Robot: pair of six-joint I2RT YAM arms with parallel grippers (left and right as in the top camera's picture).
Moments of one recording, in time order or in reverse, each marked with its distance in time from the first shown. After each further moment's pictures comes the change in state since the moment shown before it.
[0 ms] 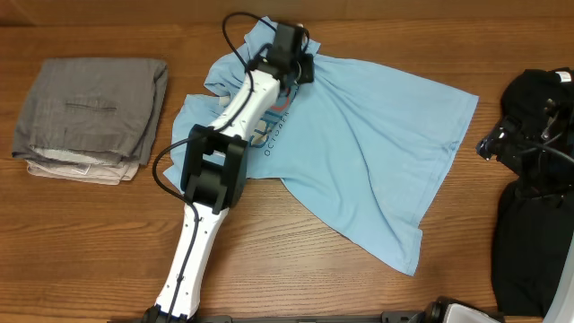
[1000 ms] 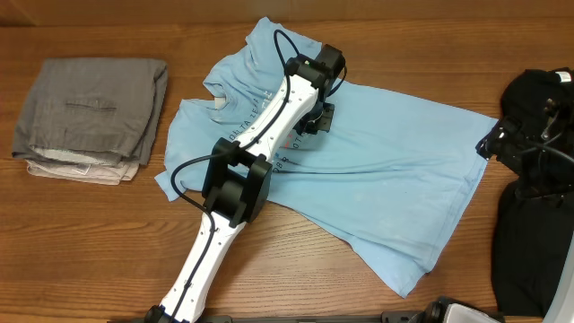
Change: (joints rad) left arm -0.179 -0.034 0.076 -0.755 -0.097 0.071; right arm 0.000 0.000 0.000 0.000 0.000 0.000
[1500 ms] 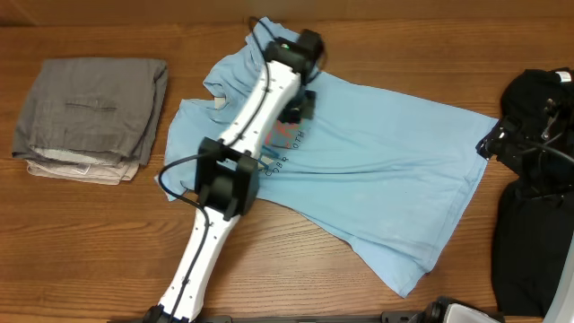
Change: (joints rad) left arm 0.064 0.029 0.160 -0.163 -0.021 0.004; right arm 0.000 0.000 0.001 0.000 0.001 0.000
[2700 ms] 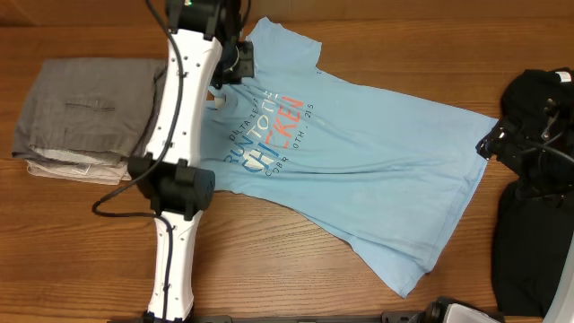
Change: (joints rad) left arm 0.243 -0.212 0.158 -0.248 0.019 0.029; right arm 0.000 0.000 0.000 -0.001 0.000 0.000
